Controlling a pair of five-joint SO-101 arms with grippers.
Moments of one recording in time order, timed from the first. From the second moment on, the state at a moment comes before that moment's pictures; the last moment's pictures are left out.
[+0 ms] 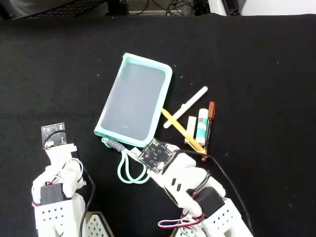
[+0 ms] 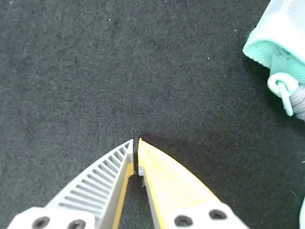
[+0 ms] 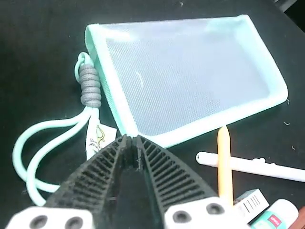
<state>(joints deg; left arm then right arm) -17.3 -97.9 96.7 69.7 0.3 -34.8 -103.6 96.8 50.2 23.8</state>
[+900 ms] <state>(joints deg) -17.3 -97.9 96.7 69.7 0.3 -30.1 -81.5 78.9 45.7 12.4</state>
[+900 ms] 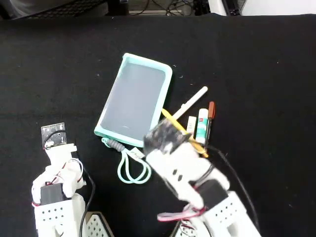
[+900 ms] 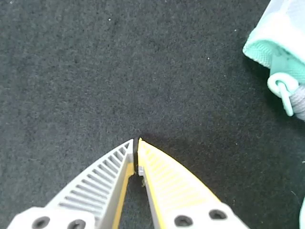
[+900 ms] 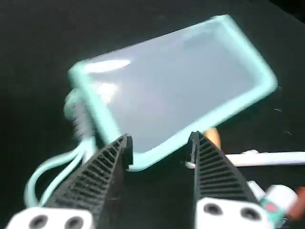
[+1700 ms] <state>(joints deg) -17.3 -97.9 96.7 69.7 0.3 -39.6 -42.2 75.5 35.6 12.5</state>
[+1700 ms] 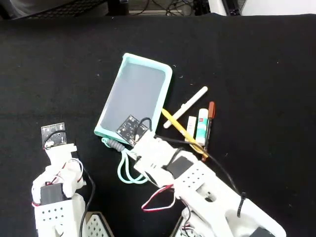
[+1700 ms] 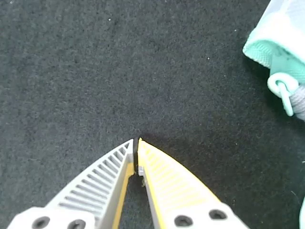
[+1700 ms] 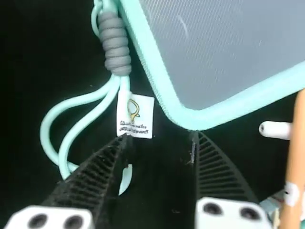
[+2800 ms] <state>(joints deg) -17.3 -97.9 96.7 69.7 0.3 -43.2 -23.8 65.5 44.2 16.7</state>
